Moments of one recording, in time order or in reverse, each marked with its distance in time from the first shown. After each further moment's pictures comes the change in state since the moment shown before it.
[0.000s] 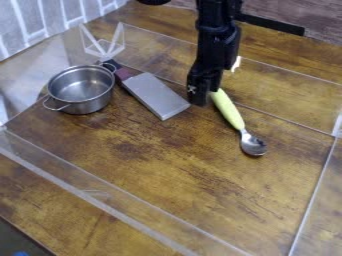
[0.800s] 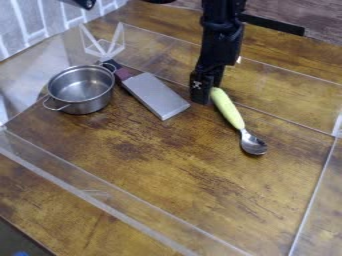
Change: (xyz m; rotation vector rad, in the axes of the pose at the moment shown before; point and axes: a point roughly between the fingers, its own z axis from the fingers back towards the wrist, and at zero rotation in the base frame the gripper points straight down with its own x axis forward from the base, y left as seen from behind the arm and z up) arm -0.001 0.009 0.007 -0.026 0.018 0.069
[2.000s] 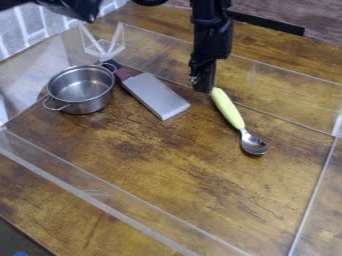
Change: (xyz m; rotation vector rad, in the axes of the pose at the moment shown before) arm -0.011 0.009 -0.009 -0.073 -0.104 0.014
